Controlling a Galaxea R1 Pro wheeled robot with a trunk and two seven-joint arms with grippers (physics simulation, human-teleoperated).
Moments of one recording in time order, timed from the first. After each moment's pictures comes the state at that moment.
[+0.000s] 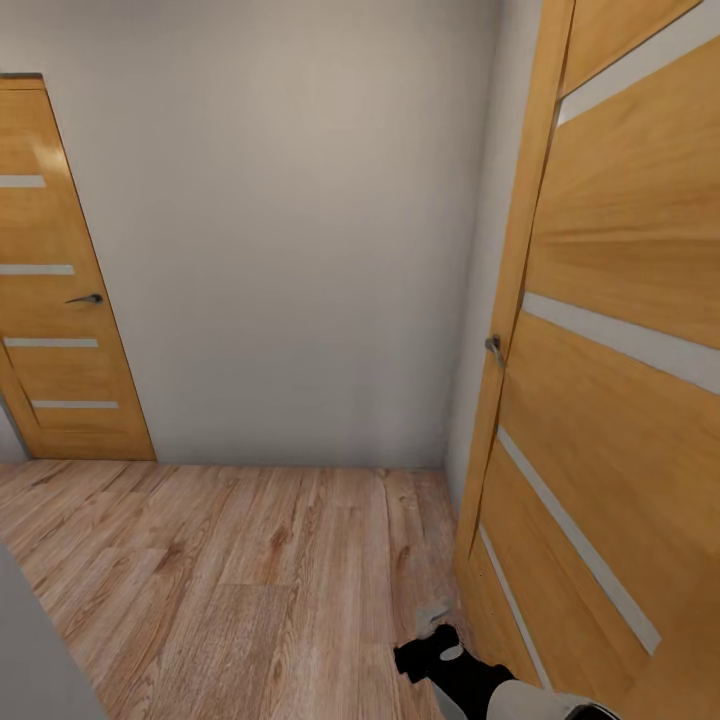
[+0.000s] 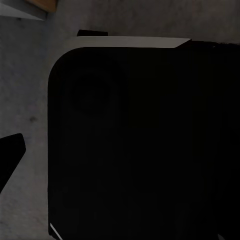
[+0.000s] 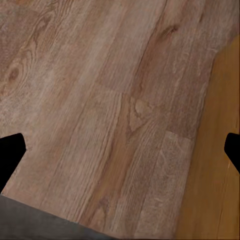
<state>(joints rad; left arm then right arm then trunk) 0.00 -0.02 0.01 -0.05 0.07 -0.05 -0.01 -0.65 0.17 0.51 0.01 -0.17 -0.04 -0.06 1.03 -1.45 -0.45</state>
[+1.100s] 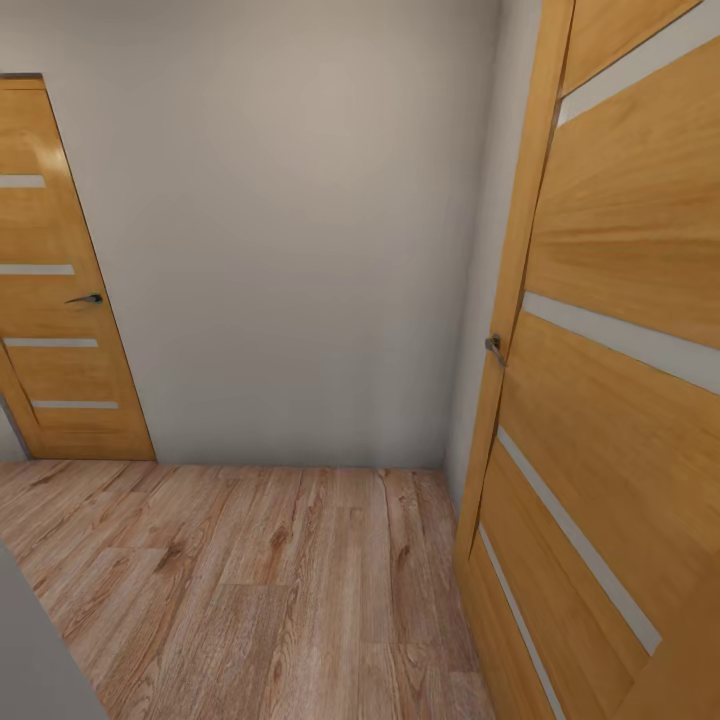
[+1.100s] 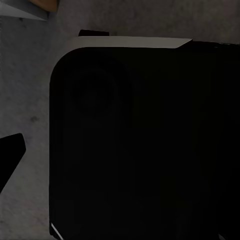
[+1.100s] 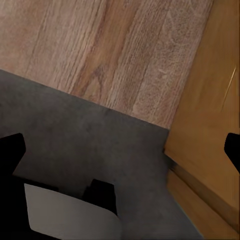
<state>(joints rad) 0.00 -0.02 0.01 -0.05 0.07 -0.05 -0.01 -0.36 0.03 0.51 0.03 -0.18 -0.06 0.00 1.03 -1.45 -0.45</state>
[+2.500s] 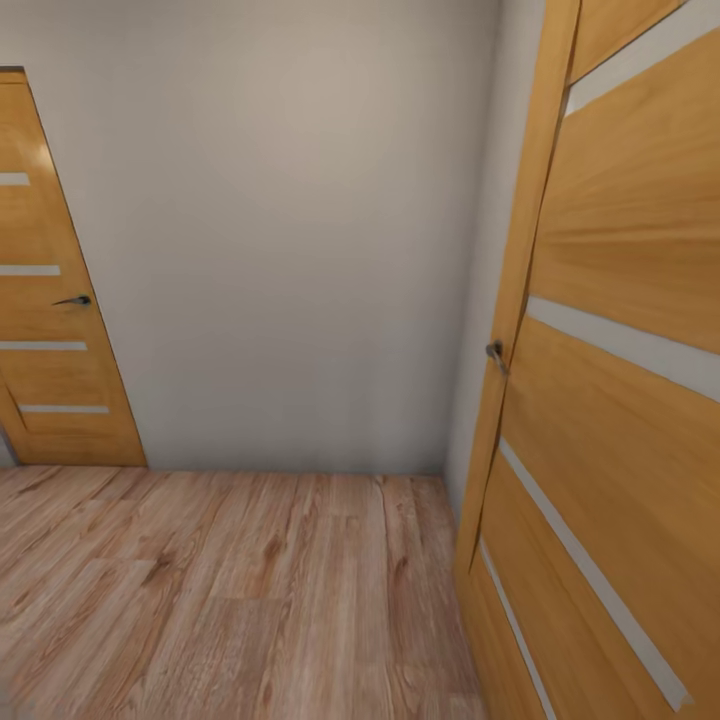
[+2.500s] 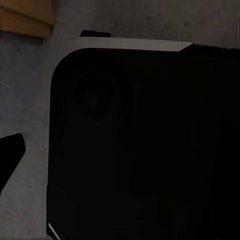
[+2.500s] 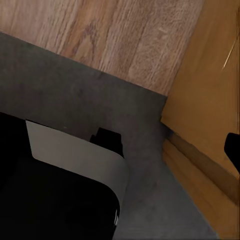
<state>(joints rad) 0.00 -0.02 0.02 -0.05 0.09 -0.05 -0.01 -0.25 0.00 0.51 0.03 -0.17 -0.06 0.01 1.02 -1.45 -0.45</state>
